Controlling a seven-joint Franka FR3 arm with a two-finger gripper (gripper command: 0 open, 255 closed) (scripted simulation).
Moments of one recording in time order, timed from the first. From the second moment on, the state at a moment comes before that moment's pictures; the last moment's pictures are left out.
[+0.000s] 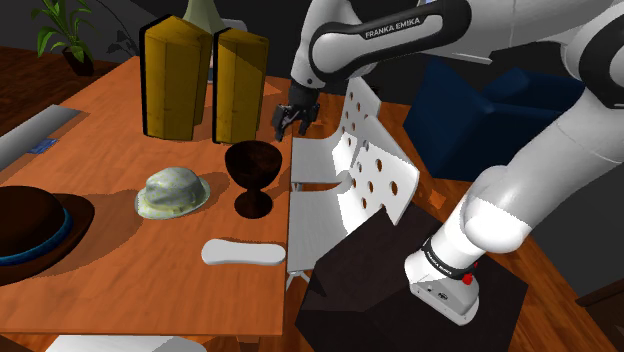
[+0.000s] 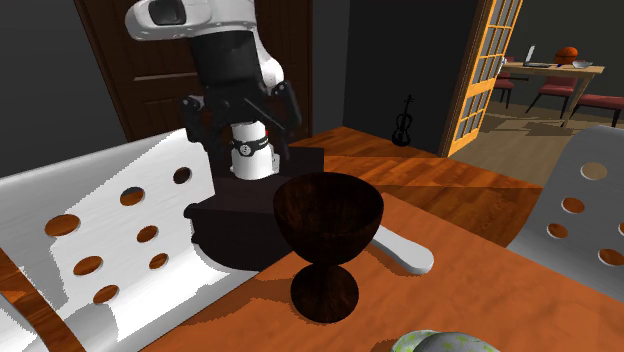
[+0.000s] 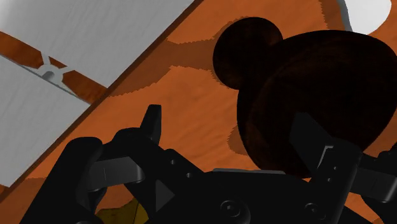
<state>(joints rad) 0.18 -0.13 0.14 -2.22 0.18 2.19 0.17</state>
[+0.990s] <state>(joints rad) 0.20 0.04 0.17 -2.20 0.19 2.35 0.18</state>
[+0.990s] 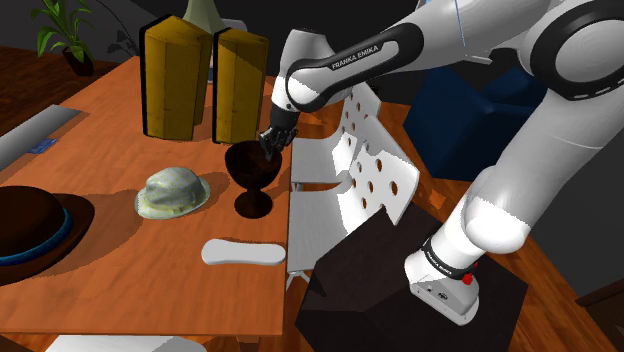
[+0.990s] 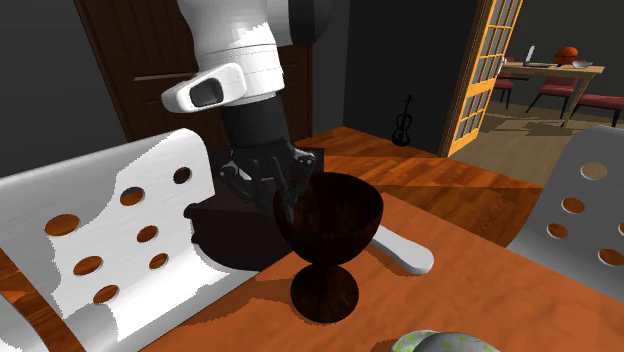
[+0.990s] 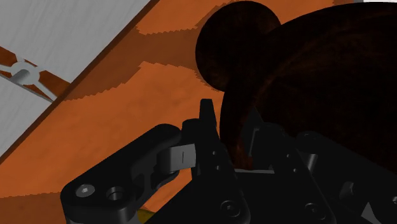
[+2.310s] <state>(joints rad) 0.20 -0.03 0.16 -2.12 0.18 2.20 0.20</state>
